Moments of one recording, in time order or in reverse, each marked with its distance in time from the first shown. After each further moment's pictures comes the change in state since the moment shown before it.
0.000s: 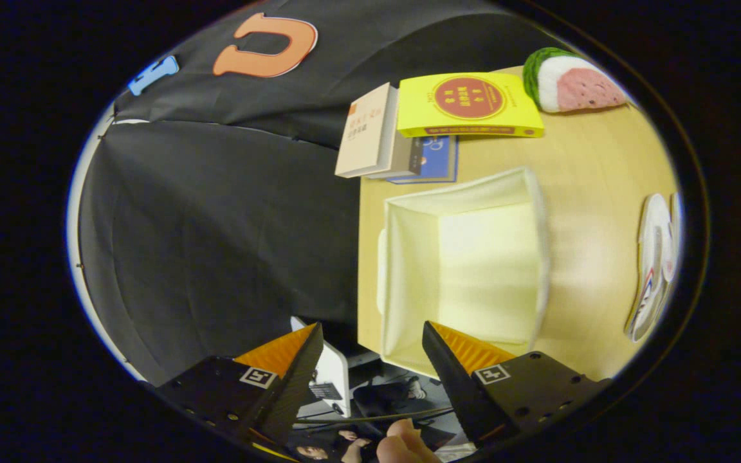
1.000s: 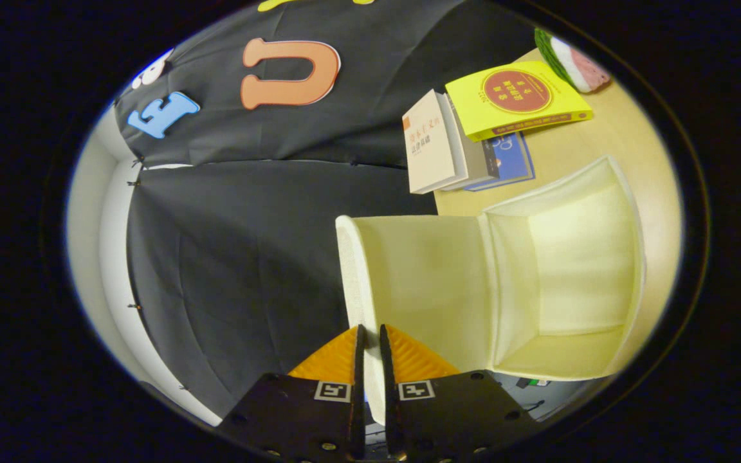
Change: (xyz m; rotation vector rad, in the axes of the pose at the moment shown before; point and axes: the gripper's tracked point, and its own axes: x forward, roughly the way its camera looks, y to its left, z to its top) arm 0.021 0.153 0.020 0.126 -0.064 0.379
